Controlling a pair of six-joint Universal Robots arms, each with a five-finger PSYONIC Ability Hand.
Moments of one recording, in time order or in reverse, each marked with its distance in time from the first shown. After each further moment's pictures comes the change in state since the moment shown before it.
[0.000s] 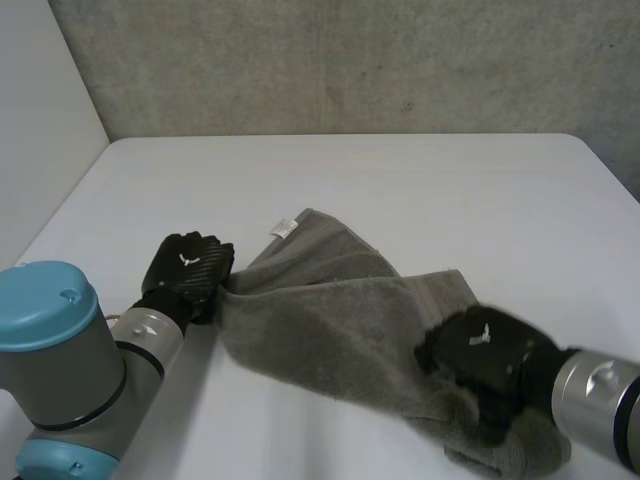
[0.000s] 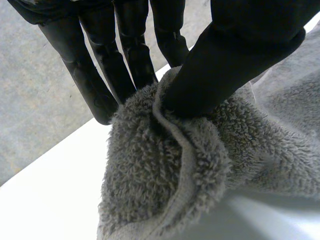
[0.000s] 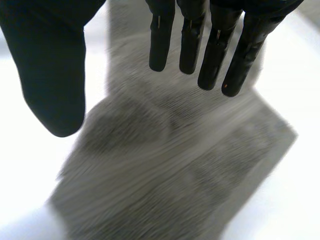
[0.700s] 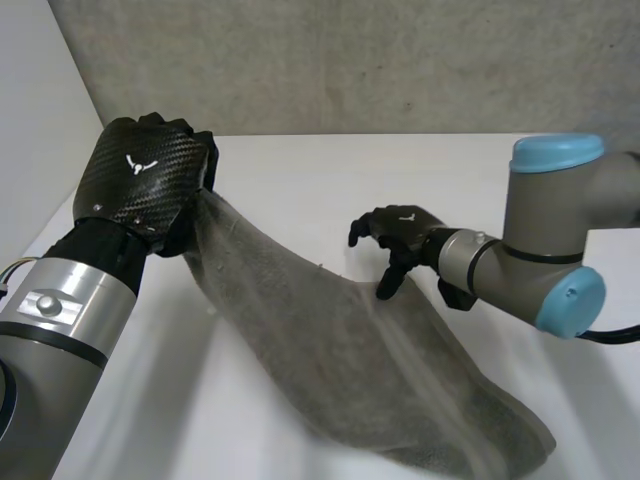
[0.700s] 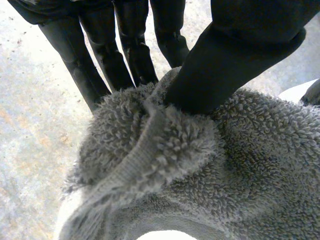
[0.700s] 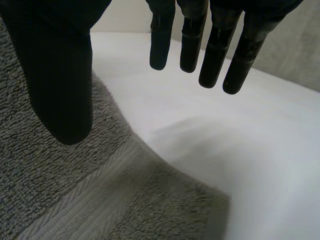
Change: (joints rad) left arm -0.065 0.424 -0.001 -0.046 0.001 0.015; right arm 0.092 0.706 -0.746 -0.267 -0.072 0.523; left_hand 0.004 0.000 0.000 0.000 0.000; right_hand -0.015 -0.015 -0.023 -0.031 -0.047
